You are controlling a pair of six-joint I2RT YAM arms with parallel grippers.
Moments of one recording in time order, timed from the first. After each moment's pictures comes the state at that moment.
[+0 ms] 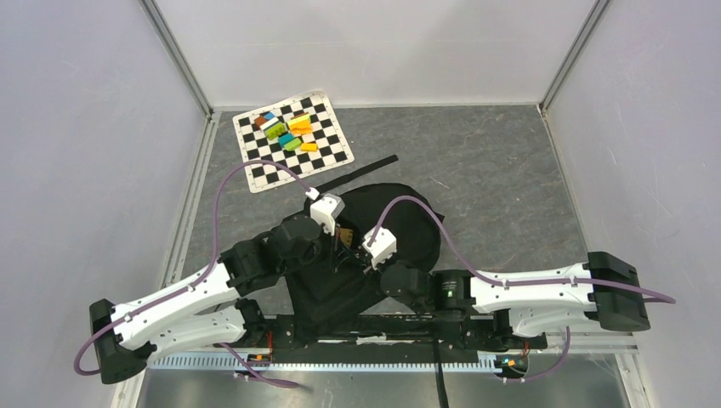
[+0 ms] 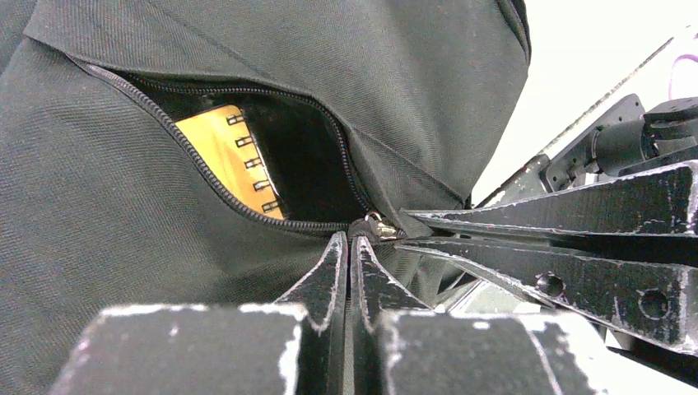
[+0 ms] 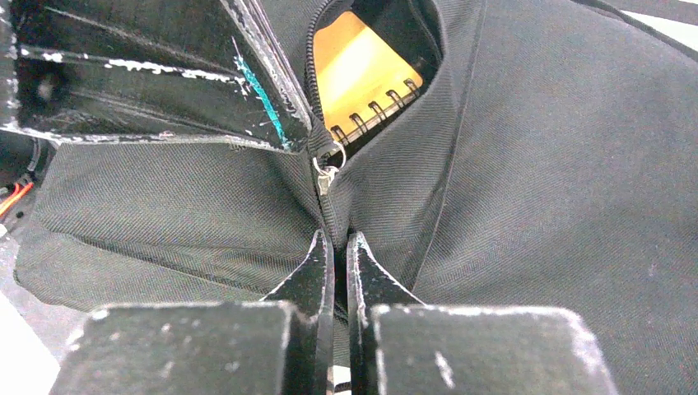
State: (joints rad) left arm -1.01 0.84 0.75 -0.50 -0.14 -0.52; right arm 1.46 1.22 0.71 -0.01 0.64 0.34
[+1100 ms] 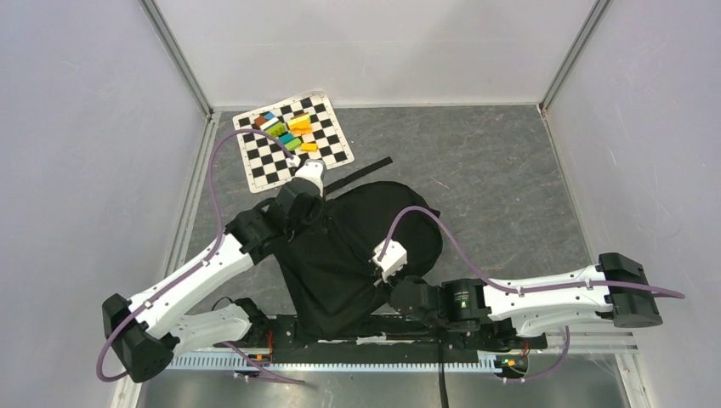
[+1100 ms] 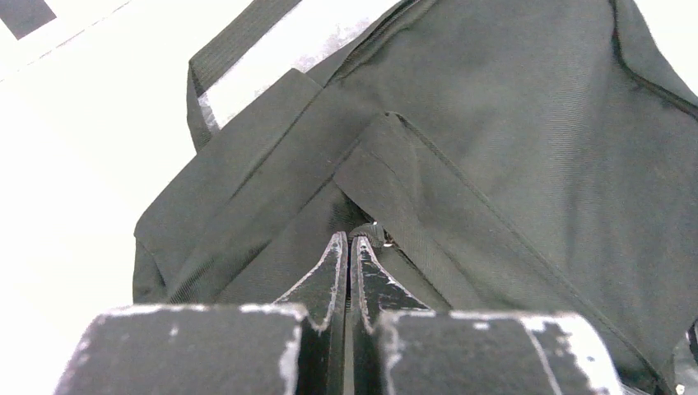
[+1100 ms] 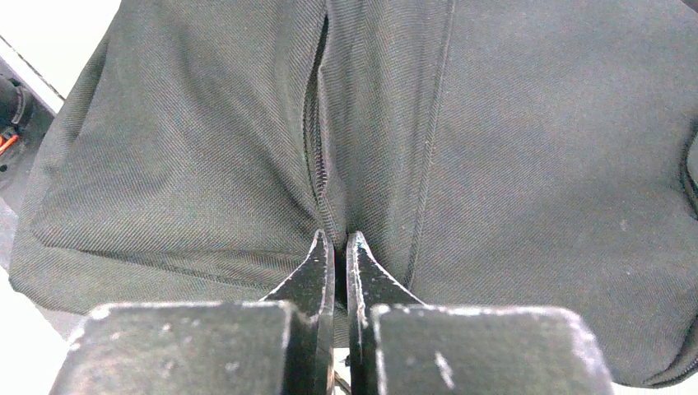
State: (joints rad) left arm -0.78 1.02 0.95 -0.63 -0.33 -0.43; right arm 1.56 1.12 0.66 -0.11 0.73 0.39
